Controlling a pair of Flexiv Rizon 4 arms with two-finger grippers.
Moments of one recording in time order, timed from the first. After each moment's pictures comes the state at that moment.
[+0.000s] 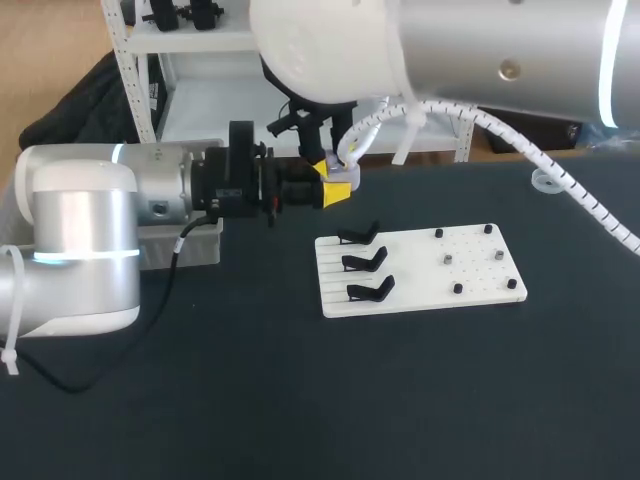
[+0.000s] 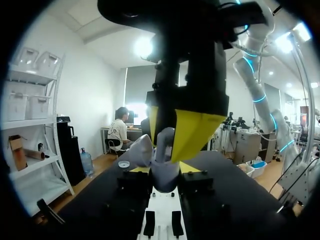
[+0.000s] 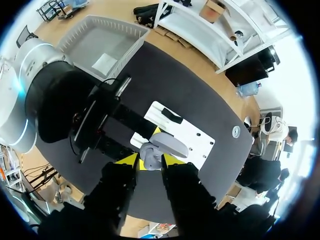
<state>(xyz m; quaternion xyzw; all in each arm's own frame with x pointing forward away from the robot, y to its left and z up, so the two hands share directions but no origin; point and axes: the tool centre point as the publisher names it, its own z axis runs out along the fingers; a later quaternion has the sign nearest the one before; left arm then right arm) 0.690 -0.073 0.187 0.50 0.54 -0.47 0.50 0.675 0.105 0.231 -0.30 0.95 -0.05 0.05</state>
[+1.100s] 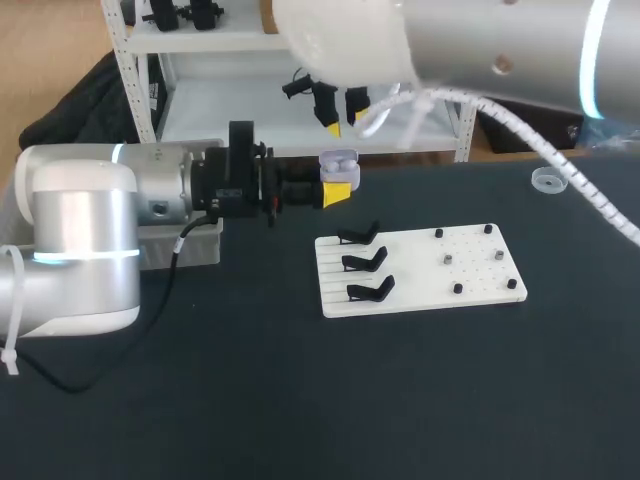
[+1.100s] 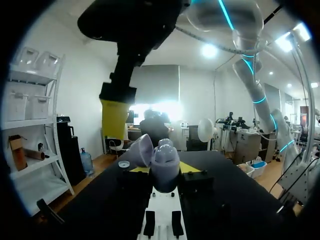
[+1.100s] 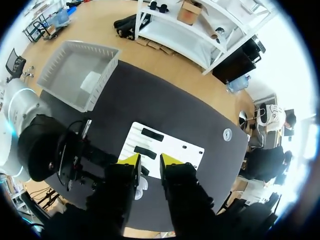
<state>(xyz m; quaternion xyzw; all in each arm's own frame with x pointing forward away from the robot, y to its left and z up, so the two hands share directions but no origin) 0.690 -0.073 0.187 0.50 0.54 -0.47 0.50 0.738 0.089 0.238 -0.23 0.97 -0.06 0.10</state>
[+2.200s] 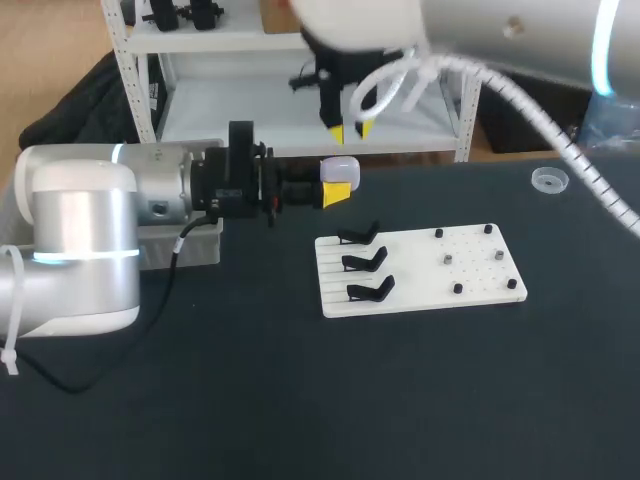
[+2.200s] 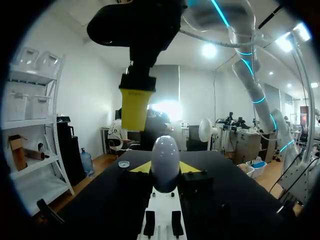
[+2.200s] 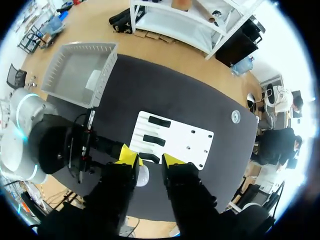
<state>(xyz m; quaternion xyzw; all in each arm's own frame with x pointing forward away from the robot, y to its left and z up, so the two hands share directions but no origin) 0.690 -0.073 0.187 0.50 0.54 -0.47 0.50 0.716 0.082 0.254 -0.17 0.98 -0.01 0.06</state>
